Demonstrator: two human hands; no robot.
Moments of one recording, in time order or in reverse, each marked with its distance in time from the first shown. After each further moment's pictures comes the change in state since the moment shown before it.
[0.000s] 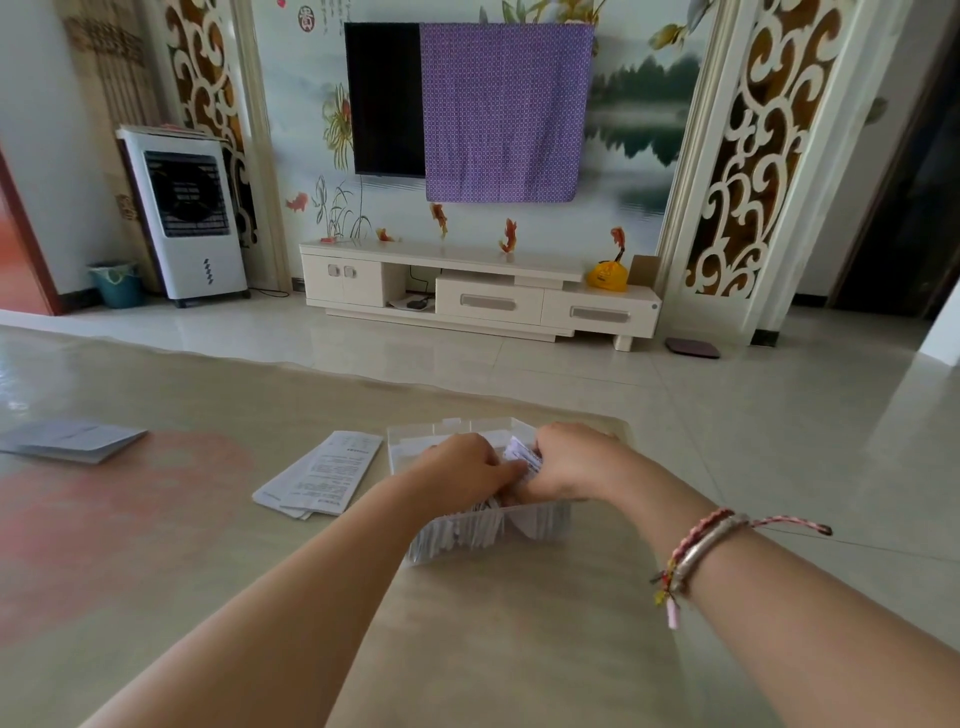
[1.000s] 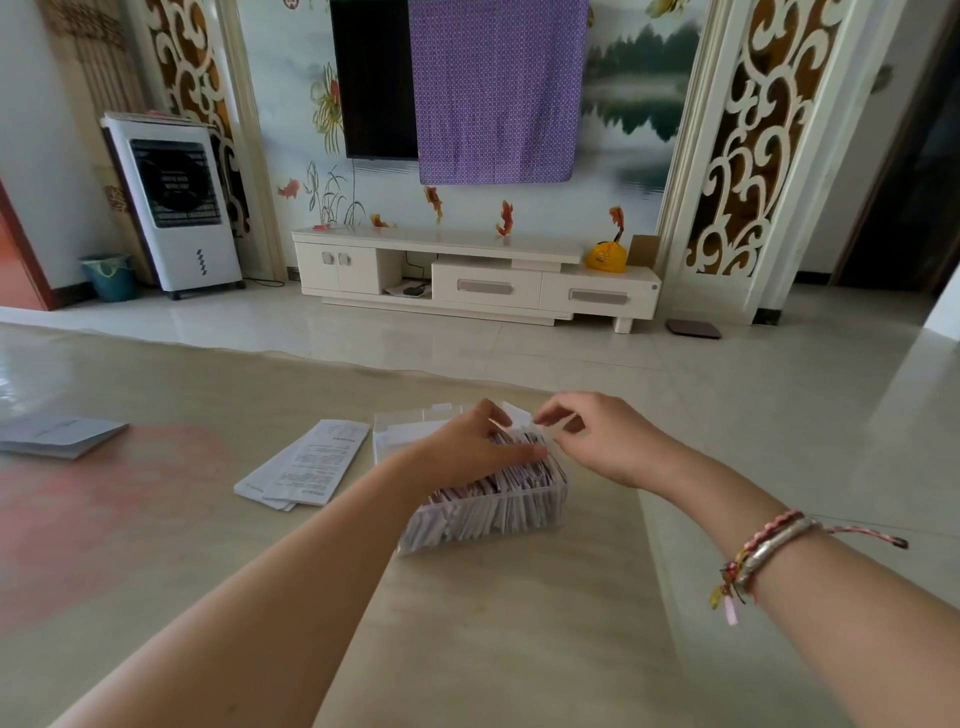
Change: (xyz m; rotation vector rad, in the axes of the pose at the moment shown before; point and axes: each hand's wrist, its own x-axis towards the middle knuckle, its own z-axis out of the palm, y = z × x) left_hand 0.012 0.012 0.005 -0.233 -0.041 0.036; right_hand 0.008 0.057 0.015 0.405 0.246 -0.179
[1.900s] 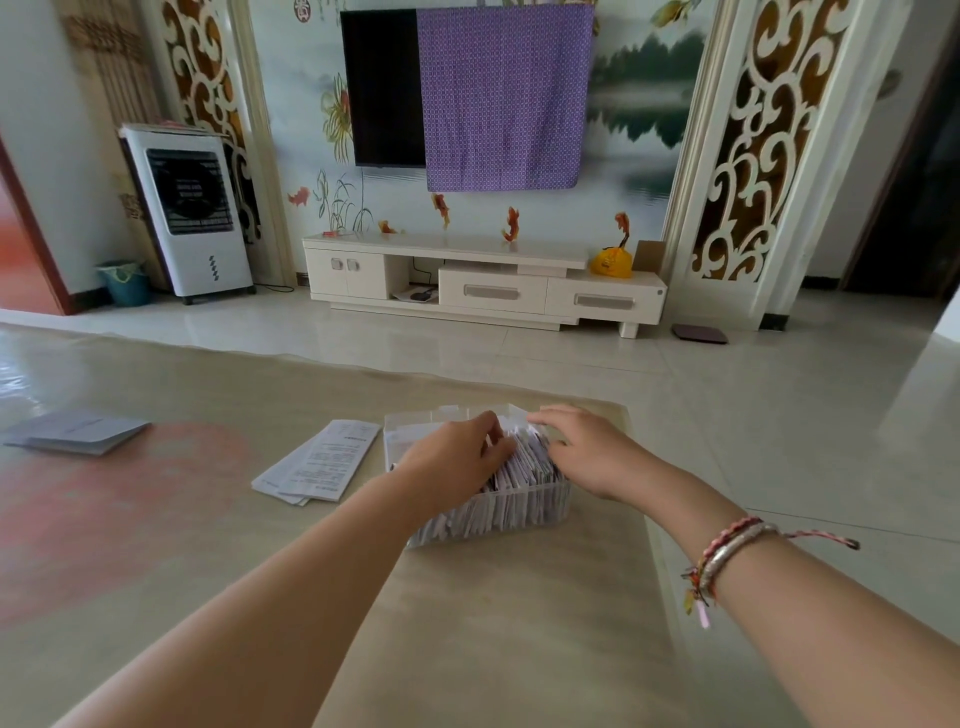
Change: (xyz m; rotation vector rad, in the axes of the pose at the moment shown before) left_hand -0.021 -0.006 0.000 0.399 0.132 0.041; right_hand -0.004 -0.007 0.018 0.006 -0.056 0.024
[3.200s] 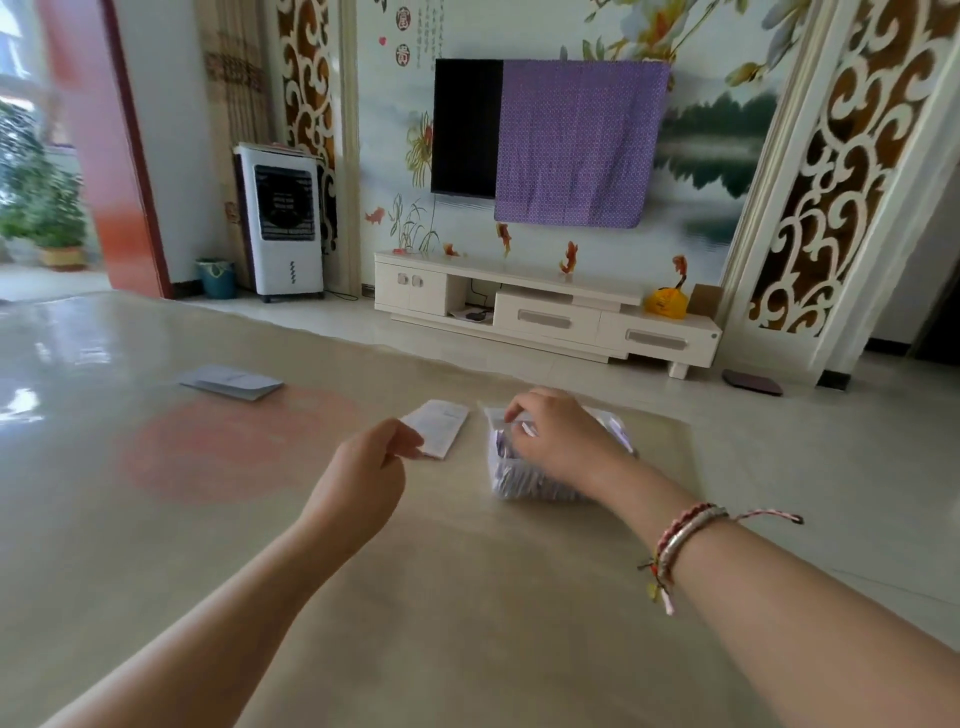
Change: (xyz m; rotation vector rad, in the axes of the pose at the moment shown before) left_hand -0.158 -0.093 -0.035 -0.465 0.520 -0.248; right_hand -0.020 -0.114 0.047 -0.173 0.155 -0.256
